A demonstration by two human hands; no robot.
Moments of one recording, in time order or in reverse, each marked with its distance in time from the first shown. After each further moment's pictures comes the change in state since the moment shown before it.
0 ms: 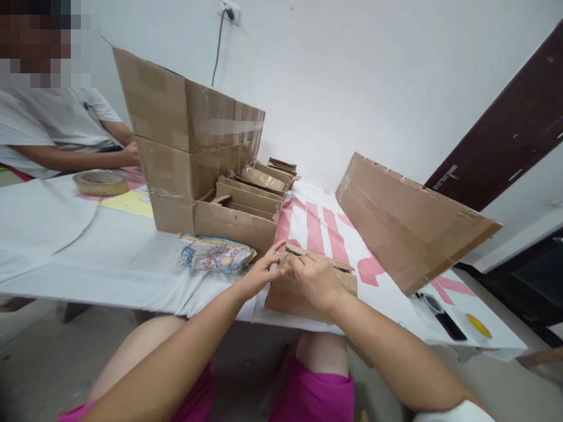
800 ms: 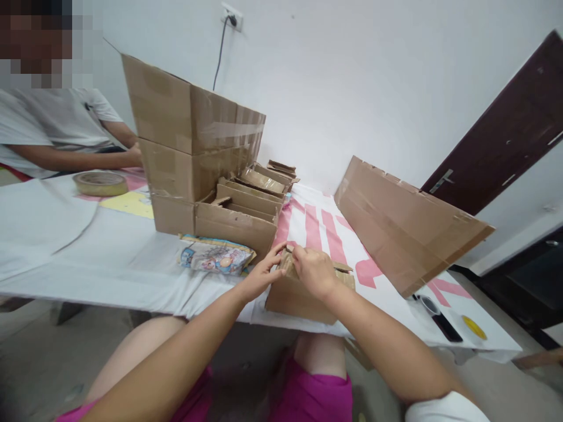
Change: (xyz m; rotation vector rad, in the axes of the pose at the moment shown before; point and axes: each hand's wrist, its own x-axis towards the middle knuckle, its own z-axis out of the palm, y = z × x) left_hand -0.002 -0.002 0.004 0.039 -0.007 0.052; right_hand 0.019 0.005 0.002 0.016 -0.142 0.290
